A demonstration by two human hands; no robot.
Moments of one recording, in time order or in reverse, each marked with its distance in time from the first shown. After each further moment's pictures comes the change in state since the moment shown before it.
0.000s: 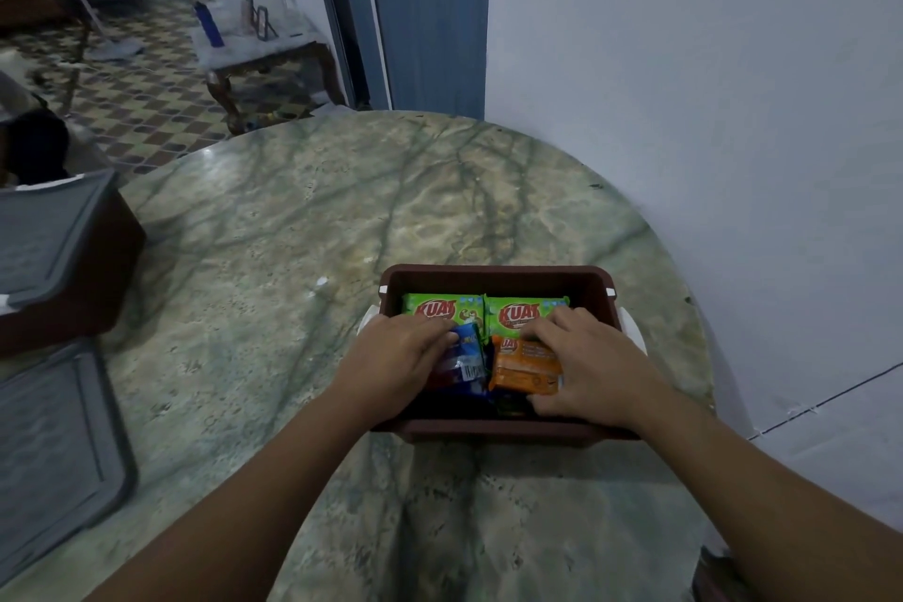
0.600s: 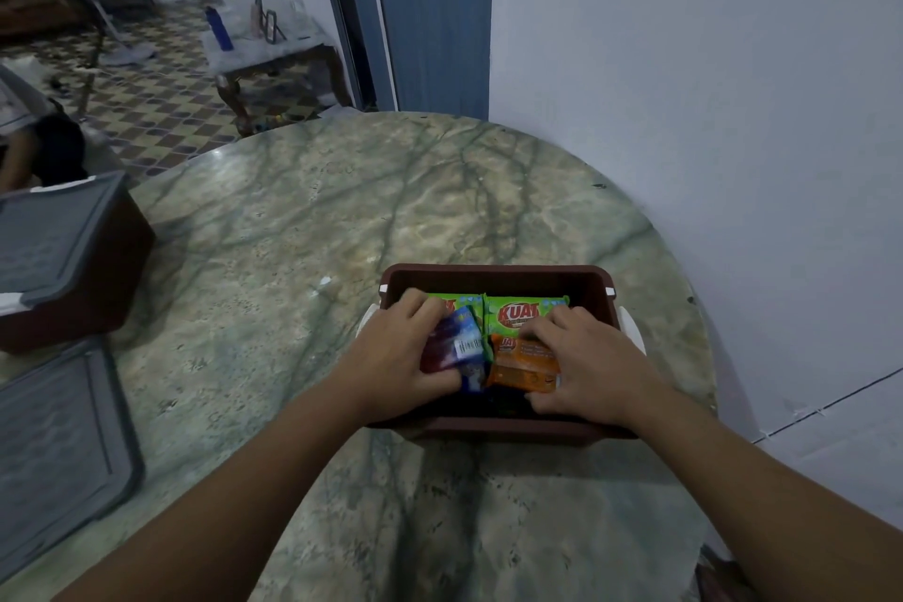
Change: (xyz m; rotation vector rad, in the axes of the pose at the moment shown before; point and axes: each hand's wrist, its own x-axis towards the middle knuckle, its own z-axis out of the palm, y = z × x) left_hand -0.002 0.012 -0.018 -0.071 -0.038 0.004; right_hand 0.001 0.002 0.001 0.002 -0.001 0.006
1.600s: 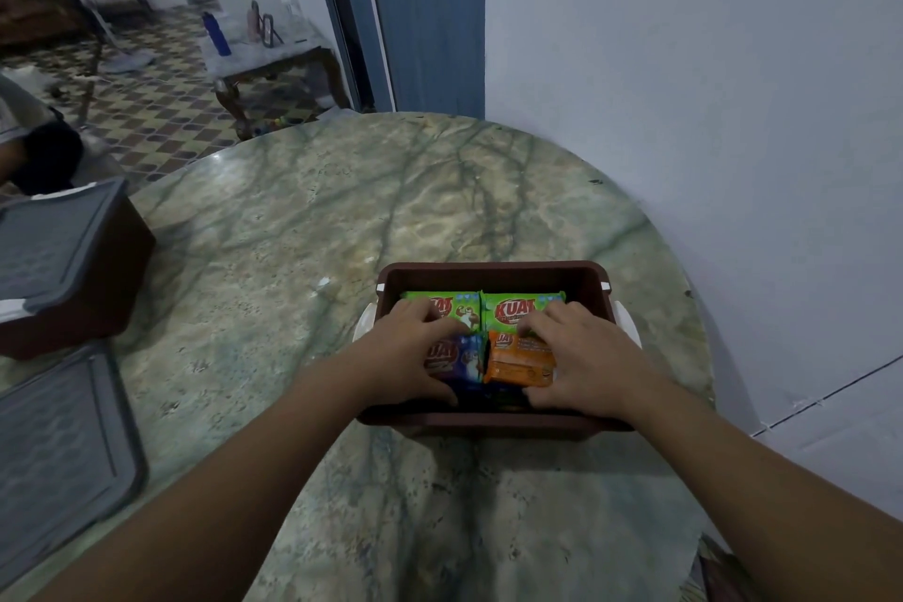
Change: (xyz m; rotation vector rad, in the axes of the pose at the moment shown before) left_hand 0.016 -0.007 0.003 0.089 -0.364 -0.048; right_hand 0.000 0.003 0.001 0.013 0.008 -0.021
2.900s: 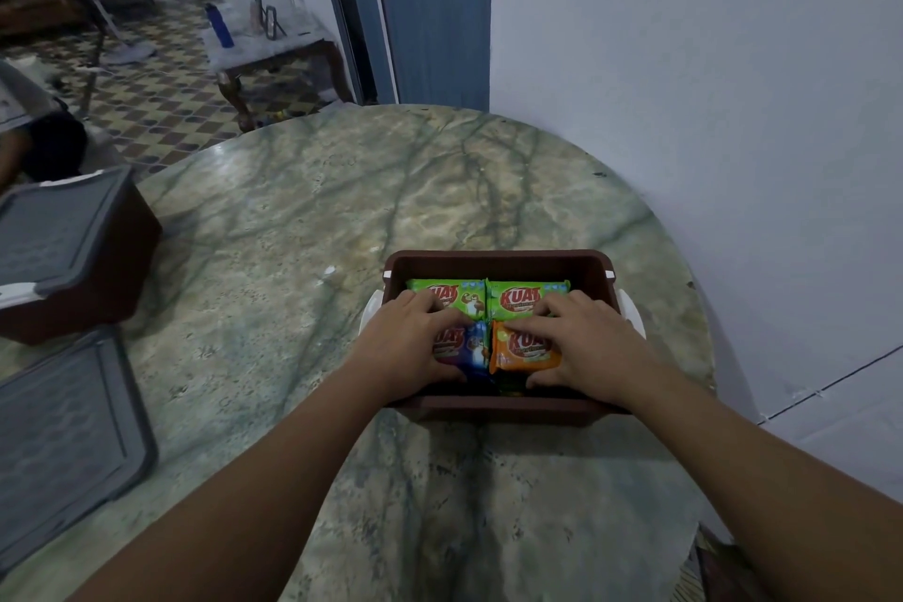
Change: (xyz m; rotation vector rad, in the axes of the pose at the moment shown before) left_hand -0.004 -0.002 0.021 0.140 0.234 -0.024; right_hand 0.003 0.000 0.004 -0.092 -0.020 -0.018
